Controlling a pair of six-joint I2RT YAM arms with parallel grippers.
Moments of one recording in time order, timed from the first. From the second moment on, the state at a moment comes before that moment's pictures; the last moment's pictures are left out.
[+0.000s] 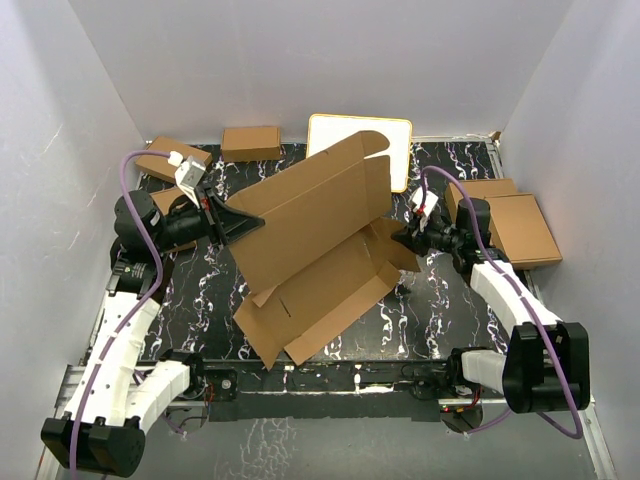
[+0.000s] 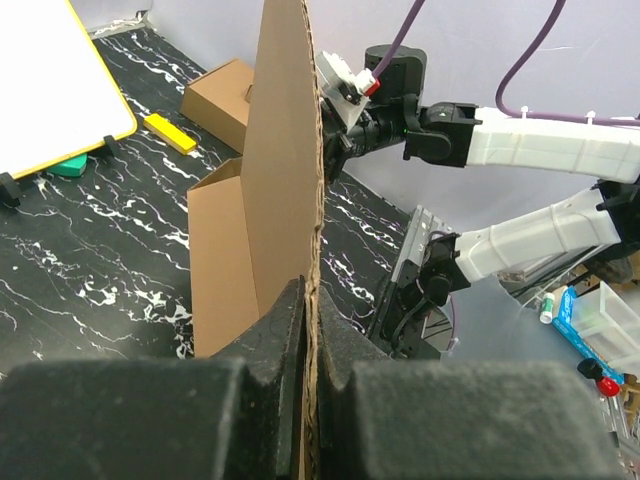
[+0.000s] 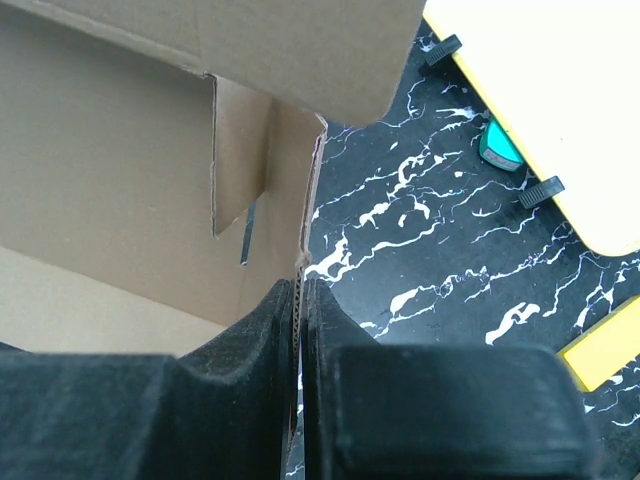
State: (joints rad) left arm -0.15 0.87 0.94 -0.05 1.01 -0.49; right arm 0.03 1.19 0.65 0.04 -0.88 -0.50
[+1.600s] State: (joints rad) left arm -0.20 1.06 1.01 0.04 1.01 -0.37; right arm 0.11 1.26 0.28 0.92 -0.64 -0.18
